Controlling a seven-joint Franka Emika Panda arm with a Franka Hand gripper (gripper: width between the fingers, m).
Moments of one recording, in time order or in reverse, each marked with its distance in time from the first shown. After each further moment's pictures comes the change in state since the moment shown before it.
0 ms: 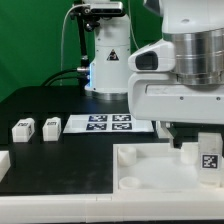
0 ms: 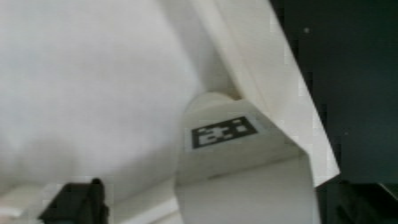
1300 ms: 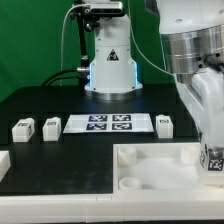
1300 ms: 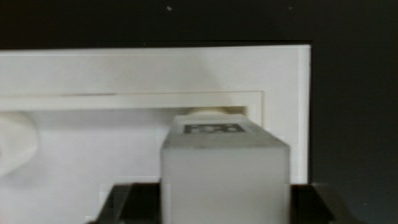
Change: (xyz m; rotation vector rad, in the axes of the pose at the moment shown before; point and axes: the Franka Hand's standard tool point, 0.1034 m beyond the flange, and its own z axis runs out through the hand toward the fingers) arm 0.001 -0.004 0.001 0.090 -0.050 1.337
